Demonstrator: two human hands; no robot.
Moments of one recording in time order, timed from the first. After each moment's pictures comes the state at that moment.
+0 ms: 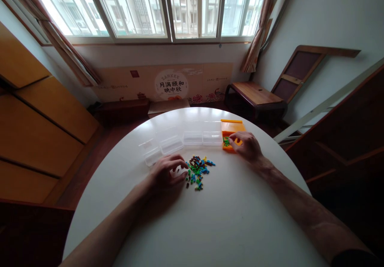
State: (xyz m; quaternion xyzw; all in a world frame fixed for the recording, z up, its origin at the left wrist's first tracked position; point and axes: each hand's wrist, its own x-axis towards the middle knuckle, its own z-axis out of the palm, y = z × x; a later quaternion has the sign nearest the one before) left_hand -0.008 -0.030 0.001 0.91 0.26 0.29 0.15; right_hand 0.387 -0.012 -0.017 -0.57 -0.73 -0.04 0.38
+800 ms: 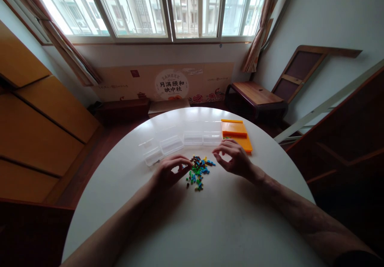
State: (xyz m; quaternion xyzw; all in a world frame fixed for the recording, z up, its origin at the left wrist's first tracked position) left_hand 0.015 -0.037 0.006 0.85 0.23 0.40 0.24; right_hand 0.326 -0.045 0.007 -0.36 -0.82 0.01 0.44
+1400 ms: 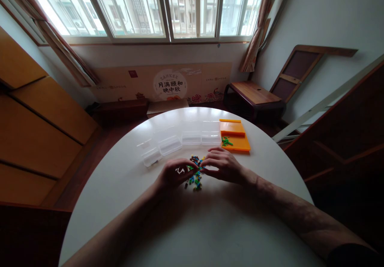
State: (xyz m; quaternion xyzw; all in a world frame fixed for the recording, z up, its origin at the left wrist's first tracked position) left_hand 0.040 -0.046 0.003 0.81 0.25 0.40 0.36; right_hand 0.308 -0.048 -0.005 -0.24 -0.89 0.01 0.38
